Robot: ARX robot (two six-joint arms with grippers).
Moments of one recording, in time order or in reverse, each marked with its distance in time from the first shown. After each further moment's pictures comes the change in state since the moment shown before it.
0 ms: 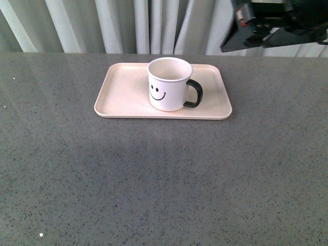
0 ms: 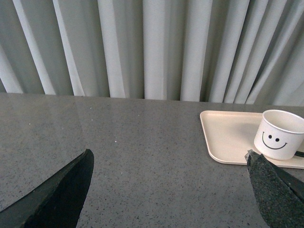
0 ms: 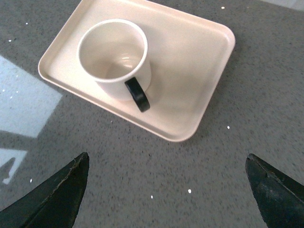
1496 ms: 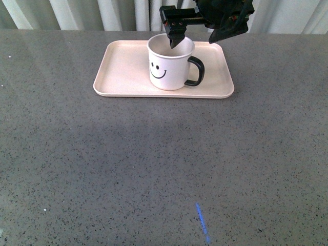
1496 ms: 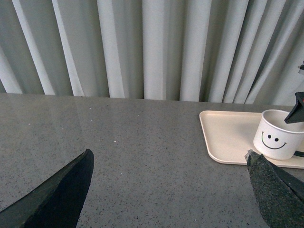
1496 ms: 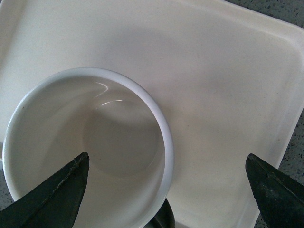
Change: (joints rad) left arm 0.000 0.000 0.000 0.000 0.000 0.000; right arm 0.145 0.554 0.675 -0.284 0.179 0.122
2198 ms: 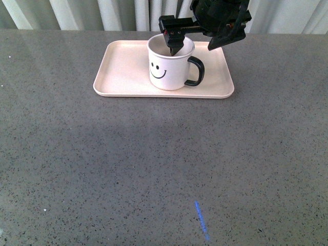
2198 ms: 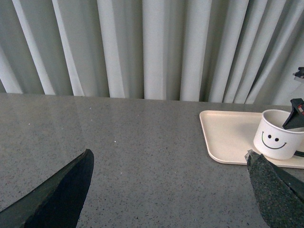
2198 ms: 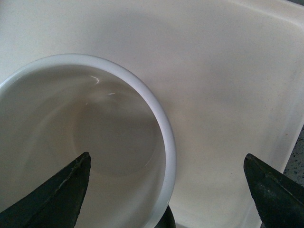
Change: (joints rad) left arm 0.000 0.000 0.000 0.000 0.000 0.000; right arm 0.008 0.035 0.023 -0.021 0.028 0.008
